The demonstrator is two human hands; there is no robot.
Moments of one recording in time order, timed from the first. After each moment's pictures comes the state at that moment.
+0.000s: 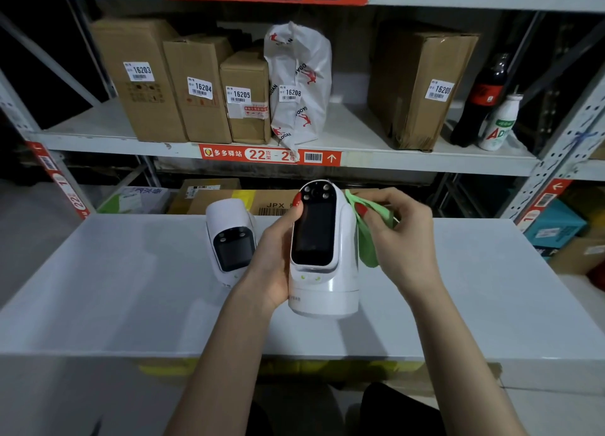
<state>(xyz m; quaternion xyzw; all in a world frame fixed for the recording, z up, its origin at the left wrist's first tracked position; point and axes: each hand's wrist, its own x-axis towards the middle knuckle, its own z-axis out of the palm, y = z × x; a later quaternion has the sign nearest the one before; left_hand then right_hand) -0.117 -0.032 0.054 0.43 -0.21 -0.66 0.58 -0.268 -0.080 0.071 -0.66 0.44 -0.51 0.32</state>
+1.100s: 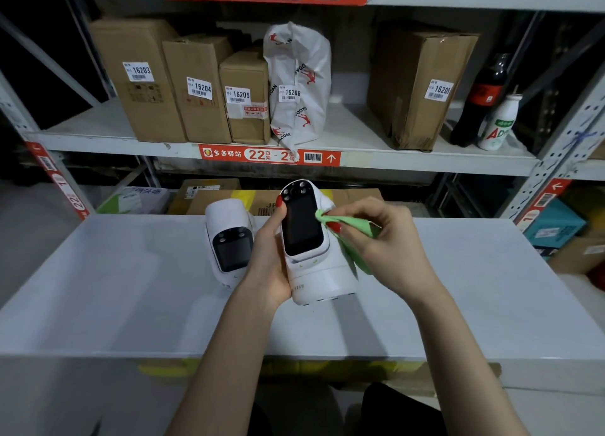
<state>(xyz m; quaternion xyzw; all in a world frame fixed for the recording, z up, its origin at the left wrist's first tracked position) -0.114 -0.039 0.044 0.44 -0.13 -0.65 0.61 -0.266 -0.072 0.073 -0.72 0.35 -0.45 0.40</state>
